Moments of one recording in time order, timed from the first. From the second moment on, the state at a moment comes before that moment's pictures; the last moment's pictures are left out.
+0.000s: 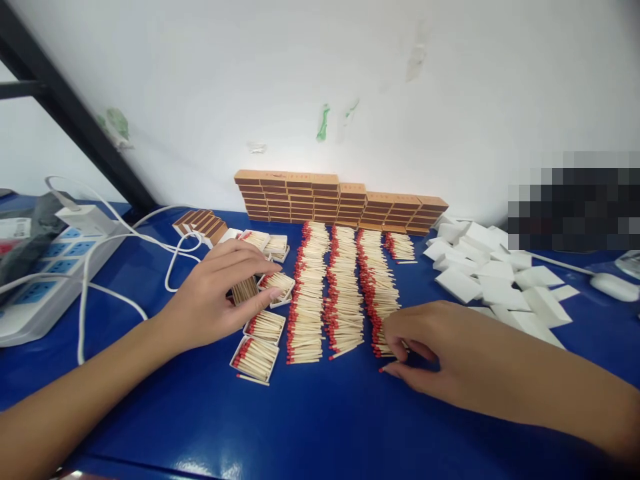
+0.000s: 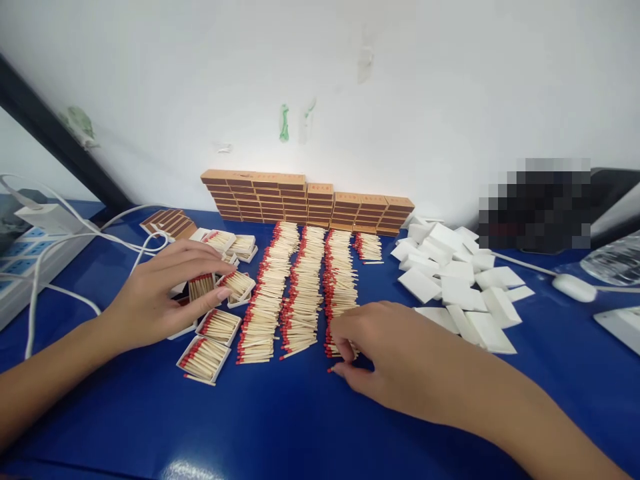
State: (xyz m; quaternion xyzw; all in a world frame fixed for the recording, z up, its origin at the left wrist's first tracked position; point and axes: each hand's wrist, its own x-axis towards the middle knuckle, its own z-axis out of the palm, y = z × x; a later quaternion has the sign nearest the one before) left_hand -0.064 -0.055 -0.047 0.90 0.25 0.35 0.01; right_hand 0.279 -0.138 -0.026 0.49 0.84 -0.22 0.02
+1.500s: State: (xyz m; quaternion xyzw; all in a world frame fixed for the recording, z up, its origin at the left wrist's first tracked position) left_hand -0.076 -0.073 -0.021 0.95 0.23 0.18 0.13; right_hand 0.146 -0.179 -0.081 0.37 0.89 -0.09 -0.26
